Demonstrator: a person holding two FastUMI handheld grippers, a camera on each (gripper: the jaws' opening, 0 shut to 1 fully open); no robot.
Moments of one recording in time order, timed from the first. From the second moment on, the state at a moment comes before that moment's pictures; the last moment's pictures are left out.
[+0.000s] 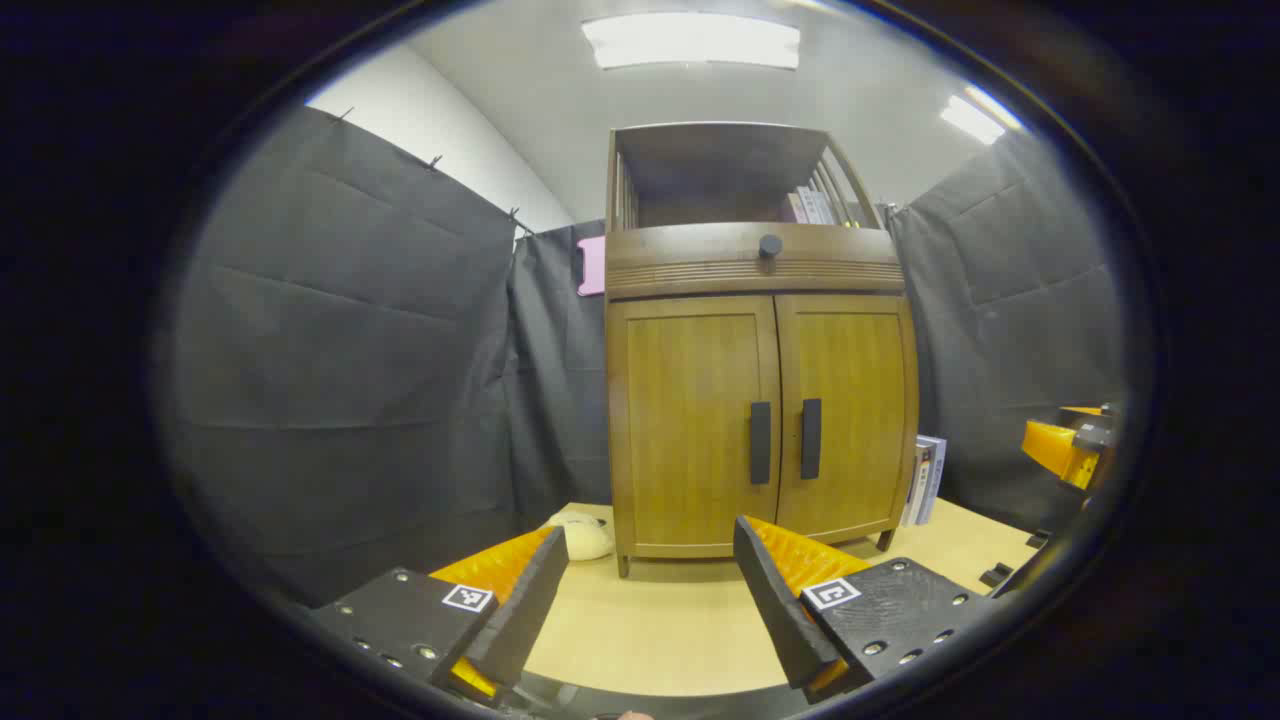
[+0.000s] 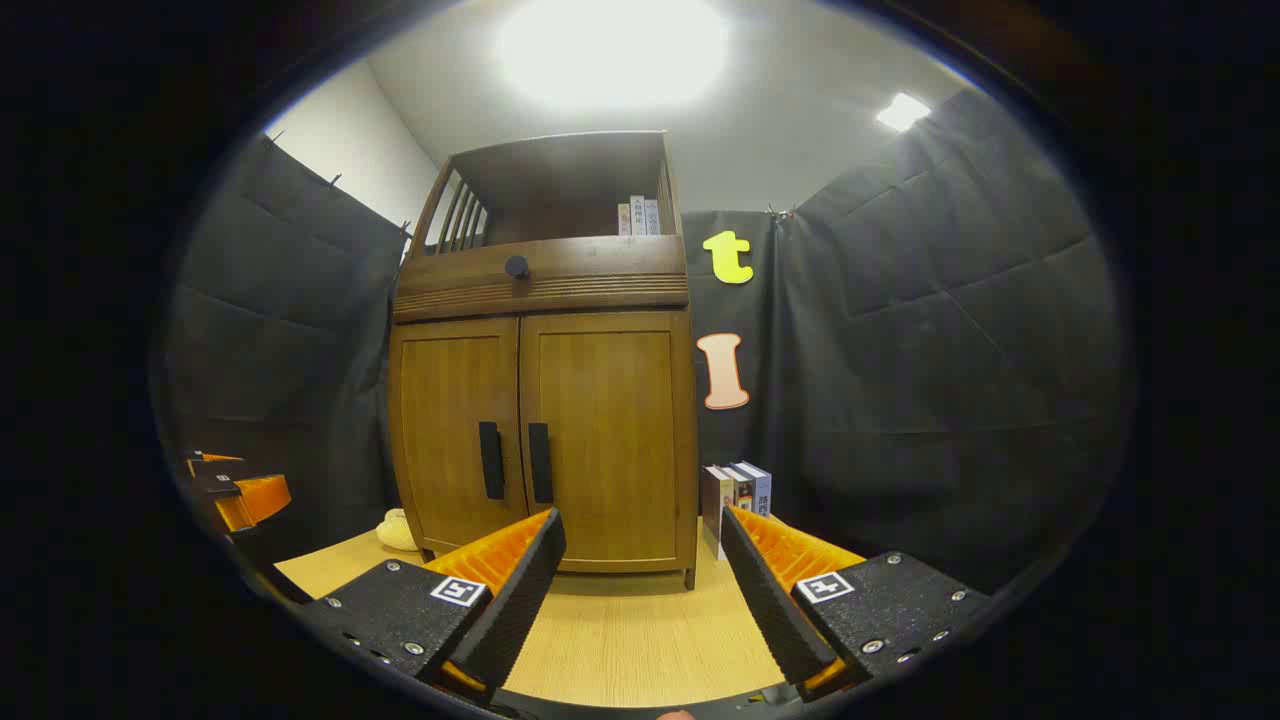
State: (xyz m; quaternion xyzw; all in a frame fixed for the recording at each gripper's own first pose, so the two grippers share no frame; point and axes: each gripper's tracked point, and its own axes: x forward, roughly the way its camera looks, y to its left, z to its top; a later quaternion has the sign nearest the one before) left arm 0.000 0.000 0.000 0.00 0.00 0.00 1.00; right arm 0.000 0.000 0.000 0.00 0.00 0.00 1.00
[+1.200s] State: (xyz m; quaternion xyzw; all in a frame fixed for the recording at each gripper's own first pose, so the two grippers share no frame) left arm 0.004 -0.006 0.011 0.00 -0.01 0.00 1.00; right arm 0.023 0.010 0.006 0.02 -0.01 0.01 1.00
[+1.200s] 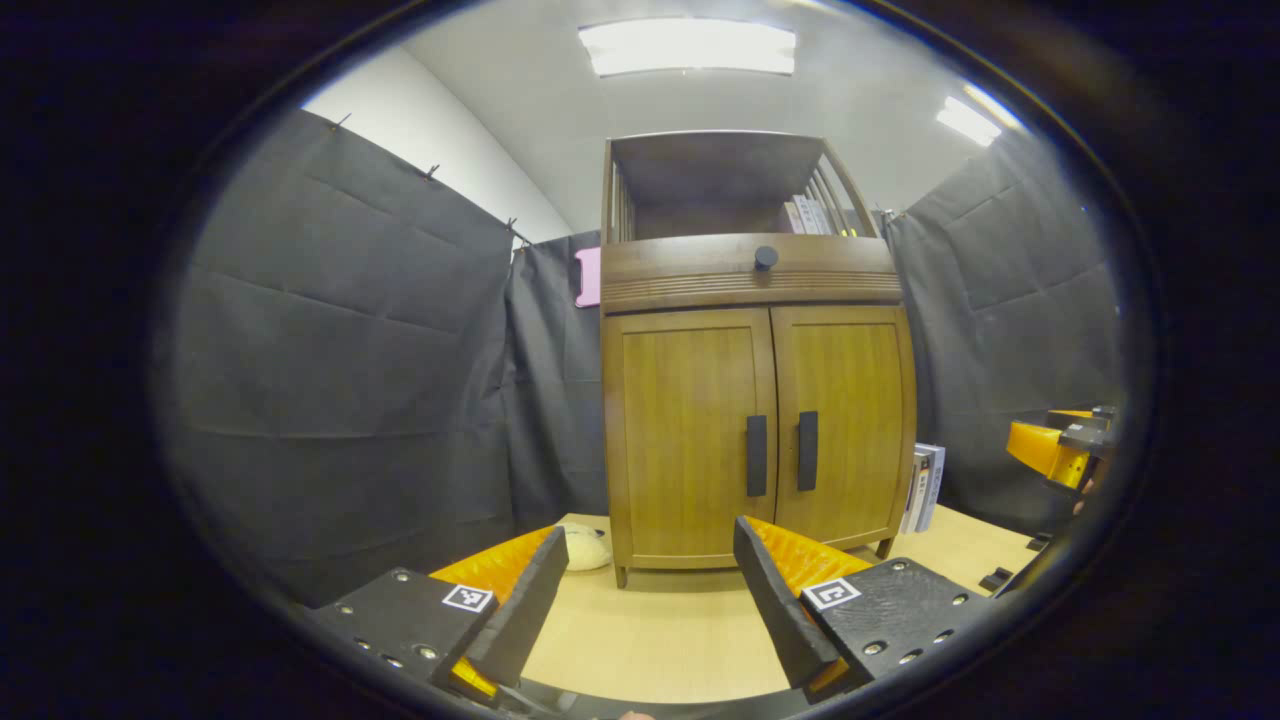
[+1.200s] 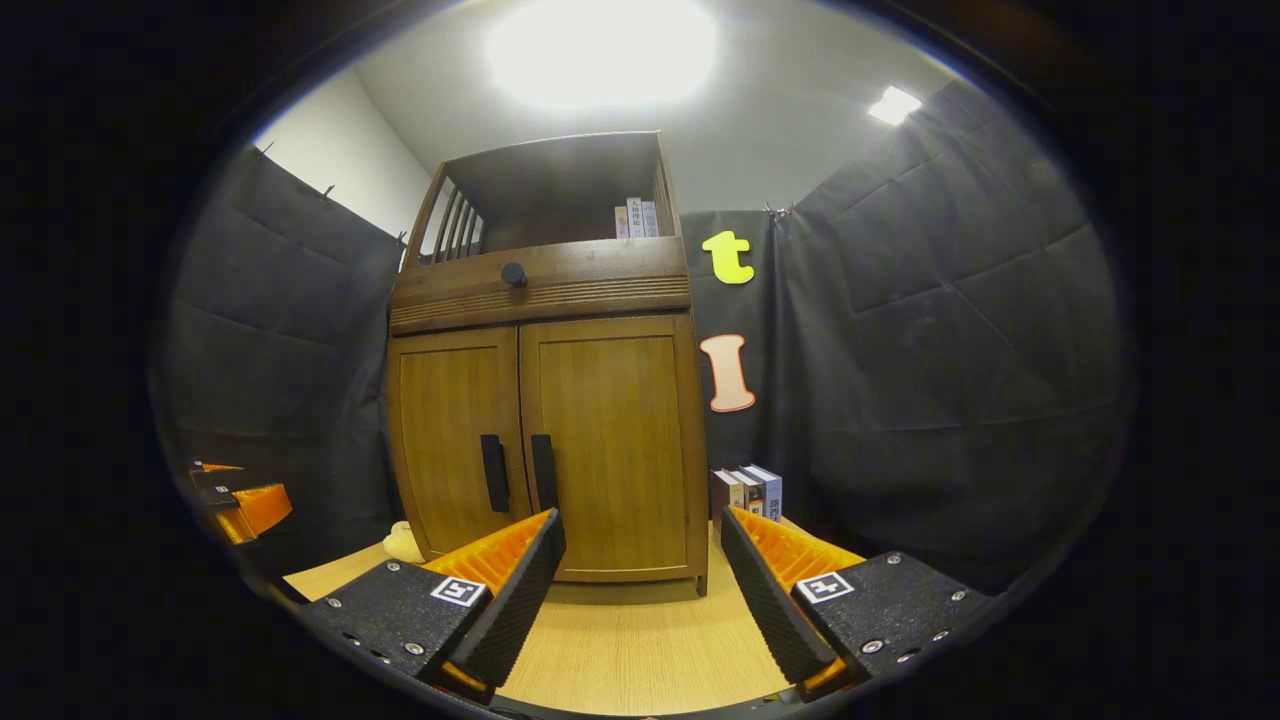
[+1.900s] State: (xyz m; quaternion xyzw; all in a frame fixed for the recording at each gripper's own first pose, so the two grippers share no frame) left arm -0.004 0.031 0.010 0.00 -0.01 0.02 1.00; right arm 0.088 0.056 0.024 0.02 -0.03 0.04 1.00
